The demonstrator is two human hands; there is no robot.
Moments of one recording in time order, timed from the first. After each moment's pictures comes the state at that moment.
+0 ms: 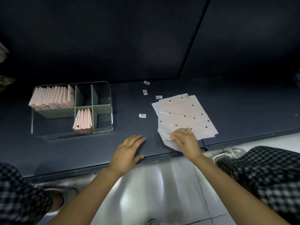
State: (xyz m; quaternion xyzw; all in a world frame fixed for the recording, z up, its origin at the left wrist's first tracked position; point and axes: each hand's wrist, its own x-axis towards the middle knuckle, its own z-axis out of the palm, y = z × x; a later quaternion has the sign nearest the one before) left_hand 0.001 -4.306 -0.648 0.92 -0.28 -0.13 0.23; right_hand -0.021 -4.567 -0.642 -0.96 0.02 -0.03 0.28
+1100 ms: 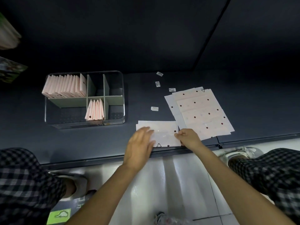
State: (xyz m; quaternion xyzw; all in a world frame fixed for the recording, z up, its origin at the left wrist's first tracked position) left_hand -0.009 -4.316 -0.659 0.93 -0.22 0.07 0.28; right_hand 0.006 -4.530 -0.652 -0.86 0.23 0.20 0.40
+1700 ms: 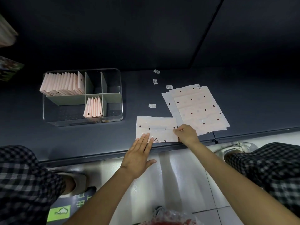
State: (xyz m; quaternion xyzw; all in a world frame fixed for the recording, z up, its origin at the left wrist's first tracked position) left_hand -0.037 -4.305 -0.692 0.94 -0.32 -0.14 0.01; right_hand -0.001 -4.525 -0.651 -0.88 0.27 0.16 0.35
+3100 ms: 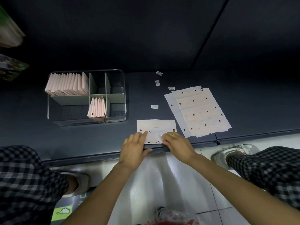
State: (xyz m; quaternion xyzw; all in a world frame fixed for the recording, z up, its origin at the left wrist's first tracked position) left_hand -0.017 -4.293 -0.673 0.96 -0.20 -0.08 0.17; right_hand -0.029 -4.500 -0.660 -0.98 -0.13 0.09 0.15
